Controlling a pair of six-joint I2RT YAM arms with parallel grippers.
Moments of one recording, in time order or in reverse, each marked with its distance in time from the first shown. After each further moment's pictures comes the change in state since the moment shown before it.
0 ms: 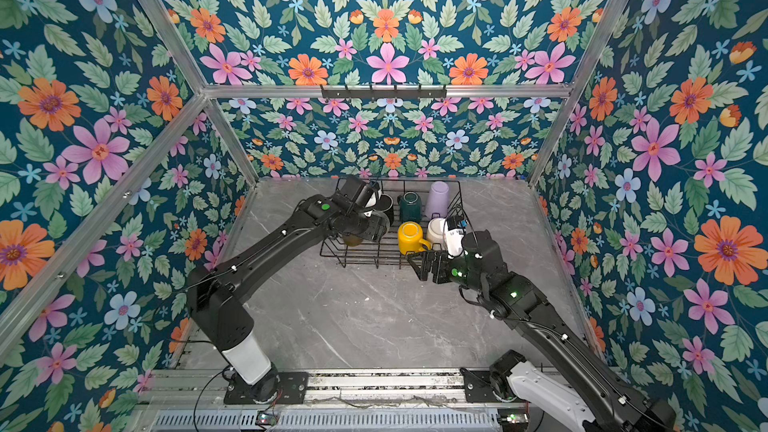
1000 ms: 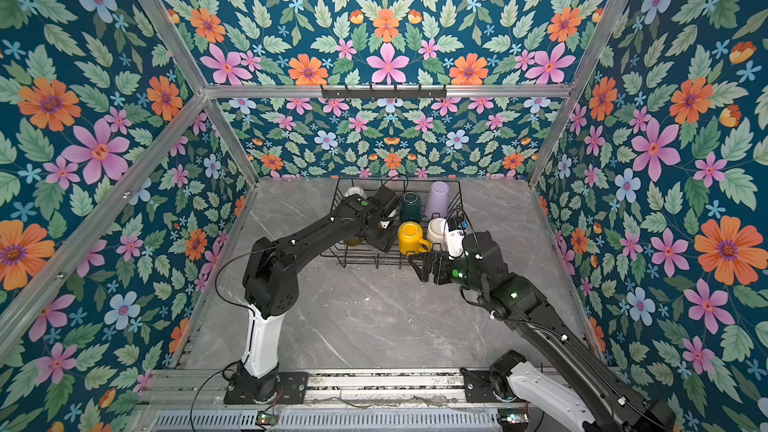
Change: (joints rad) left arm -0.007 0.320 0.158 -0.118 -0.077 0.075; right arm -0.006 -0.005 -0.013 0.003 0.000 -0.019
